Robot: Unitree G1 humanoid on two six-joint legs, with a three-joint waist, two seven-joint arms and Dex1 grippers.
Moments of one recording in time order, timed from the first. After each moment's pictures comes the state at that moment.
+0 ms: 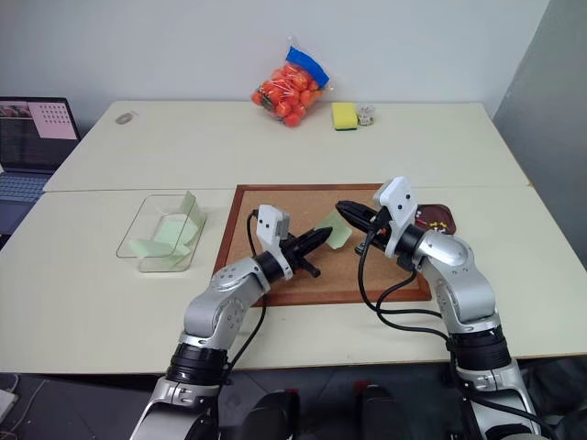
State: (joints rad) left arm -0.42 0.09 -0.07 0.05 -0.35 0.41 -0.57; right arm -0.46 -0.36 0.05 -0.16 0.32 0.36 0.71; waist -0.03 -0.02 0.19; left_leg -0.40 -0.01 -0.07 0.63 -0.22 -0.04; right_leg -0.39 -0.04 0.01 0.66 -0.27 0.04
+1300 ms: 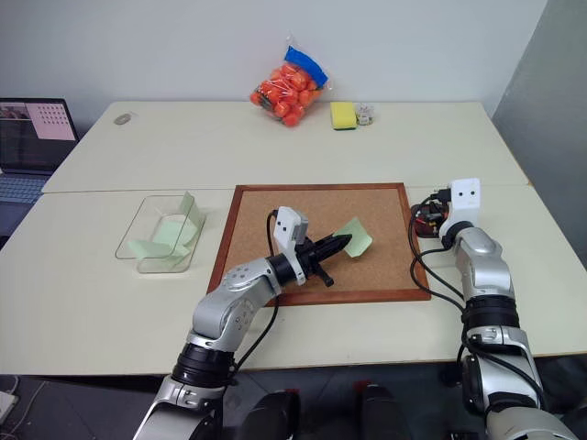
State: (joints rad) left arm -0.42 0.08 -0.15 0.00 -0.35 0.45 -0.62; right arm -0.65 -0.39 -0.18 0.52 0.14 0.28 0.26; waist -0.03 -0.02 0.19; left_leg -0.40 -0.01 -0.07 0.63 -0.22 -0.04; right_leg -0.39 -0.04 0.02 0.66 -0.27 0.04
